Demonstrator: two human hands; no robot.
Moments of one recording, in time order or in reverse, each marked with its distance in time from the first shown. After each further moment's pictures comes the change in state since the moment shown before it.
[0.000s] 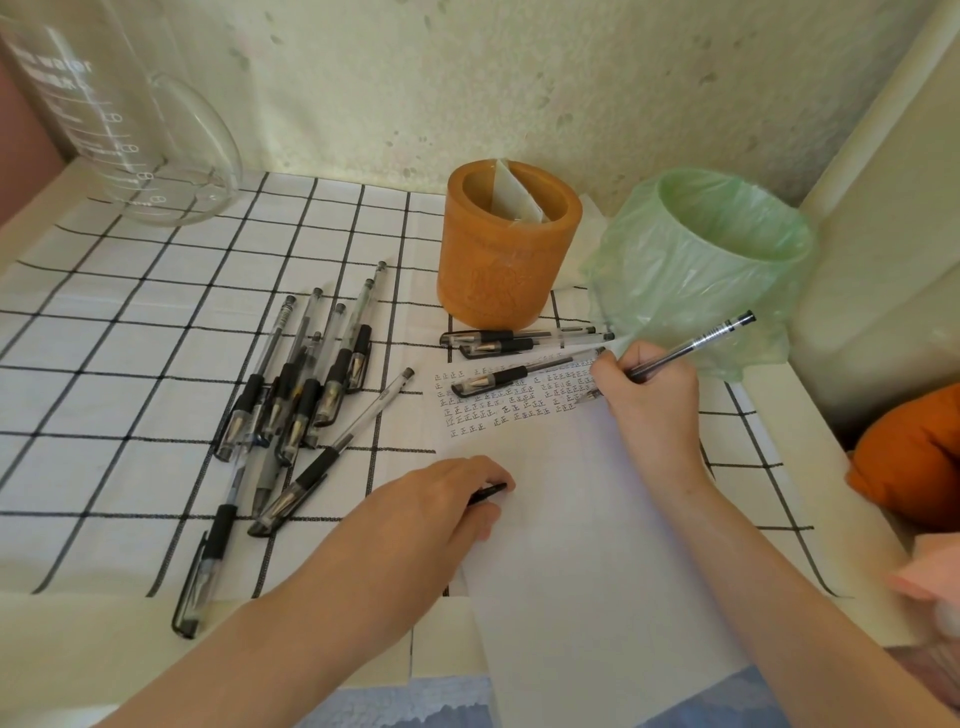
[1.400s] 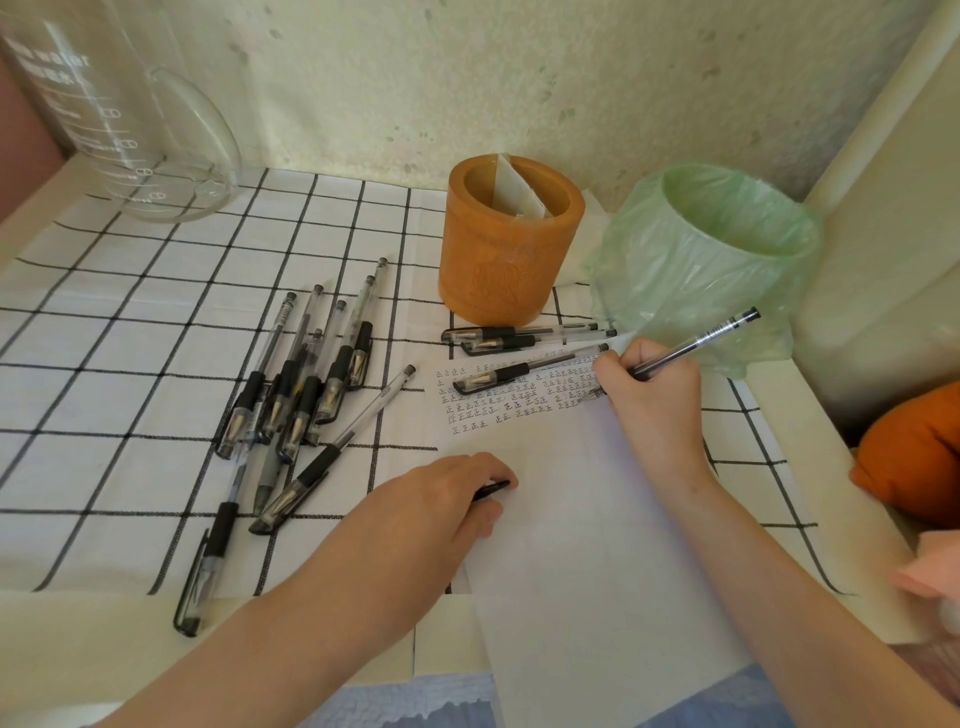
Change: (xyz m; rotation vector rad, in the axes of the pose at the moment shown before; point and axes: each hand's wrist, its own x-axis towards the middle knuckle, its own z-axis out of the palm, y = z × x) left_hand 0.001 0.002 0.000 0.008 -0.009 -0.018; right_hand 0.000 0.000 0.000 -0.008 -0.021 0.006
